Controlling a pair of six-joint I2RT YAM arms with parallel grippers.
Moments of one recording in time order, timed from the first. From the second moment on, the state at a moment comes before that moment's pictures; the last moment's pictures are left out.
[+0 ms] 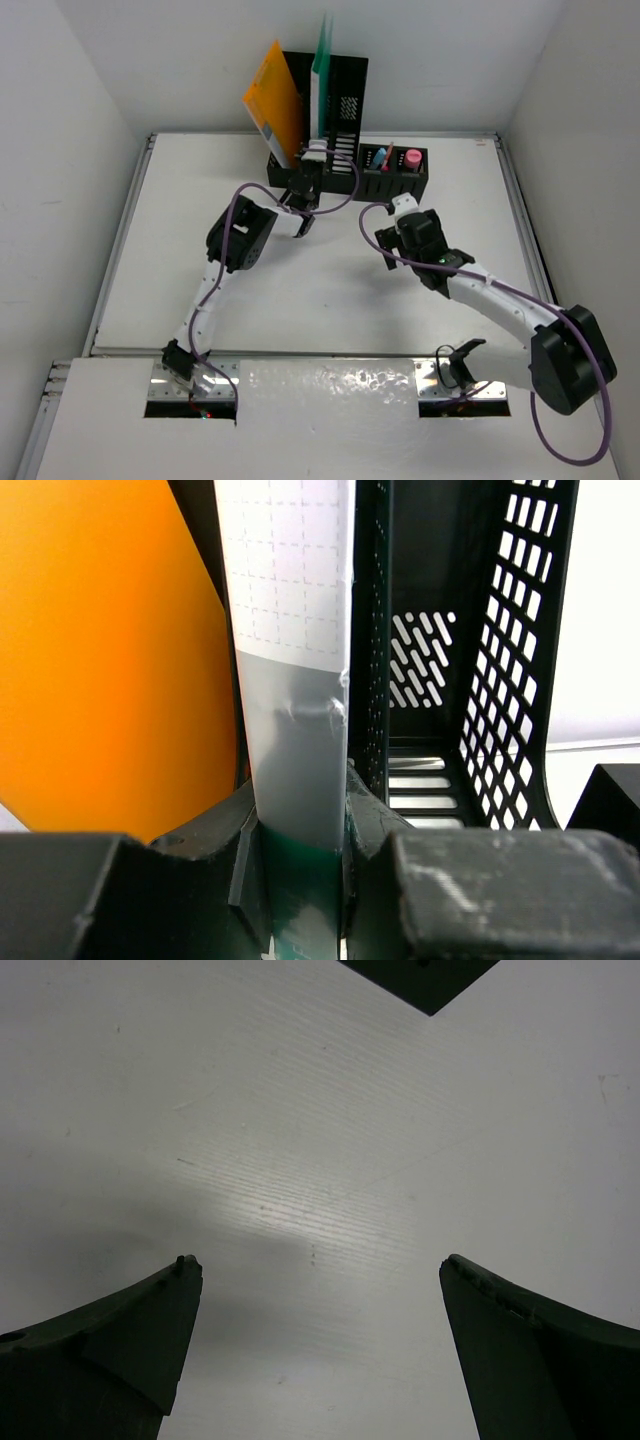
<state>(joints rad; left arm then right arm) -0.53 2.50 1.57 1.28 -0.42 0.18 0.52 1.20 0.61 -0.14 0.41 -0.06</state>
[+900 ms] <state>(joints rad) -0.53 2.17 1.33 1.29 -0.50 0.21 0.51 1.23 0.61 -0.13 0.34 -0.04</state>
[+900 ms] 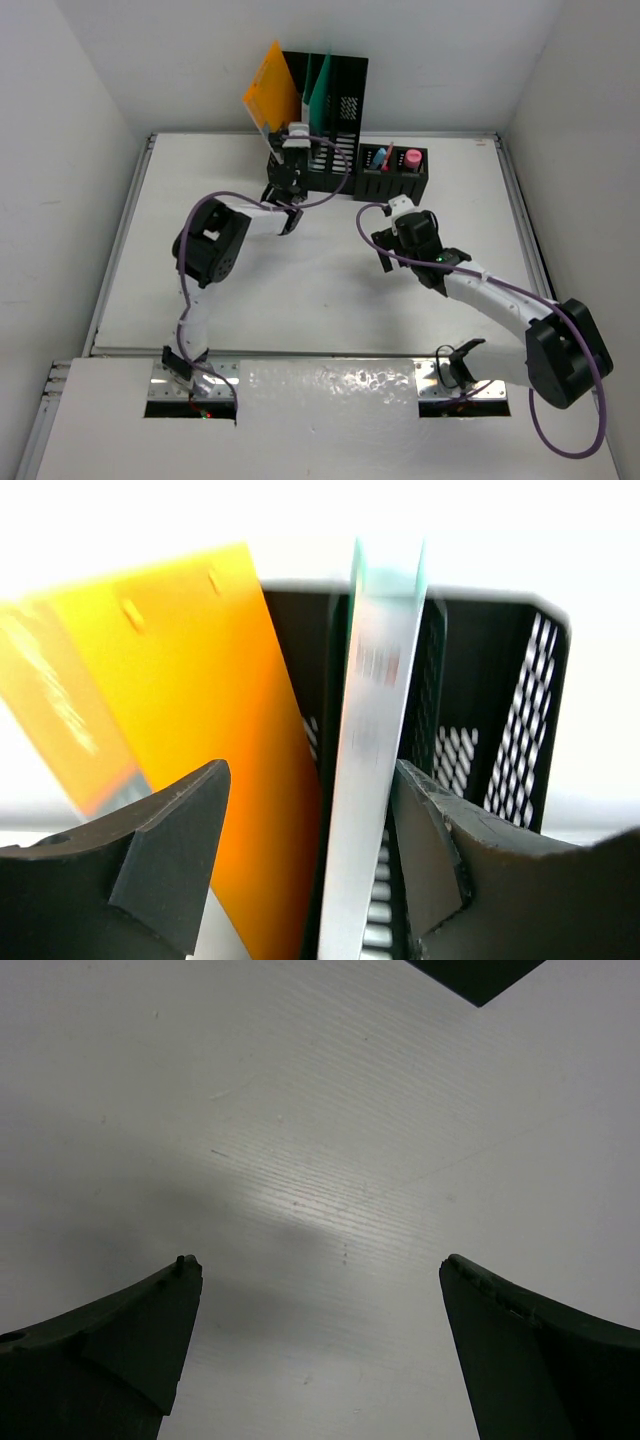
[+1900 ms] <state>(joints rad) -0.53 1.37 1.04 0.82 -0.40 -0.02 0.51 1.23 0.72 -0.13 0.29 -0.03</state>
